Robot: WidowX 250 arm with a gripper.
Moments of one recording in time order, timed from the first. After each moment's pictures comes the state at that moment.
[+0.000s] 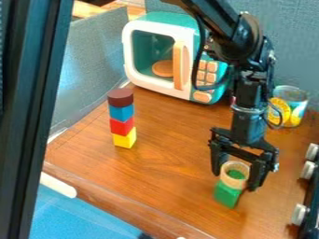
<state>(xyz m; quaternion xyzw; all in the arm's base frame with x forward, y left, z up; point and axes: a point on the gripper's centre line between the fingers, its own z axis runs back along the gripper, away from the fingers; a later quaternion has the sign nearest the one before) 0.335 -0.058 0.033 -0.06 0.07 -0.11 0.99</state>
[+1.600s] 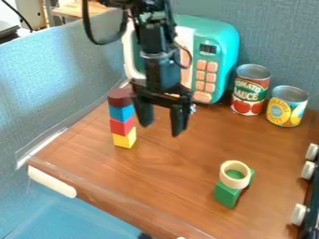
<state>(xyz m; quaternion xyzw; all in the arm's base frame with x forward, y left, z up) 0.315 0.050 0.092 -0.06 -0.02 -0.06 1.00</state>
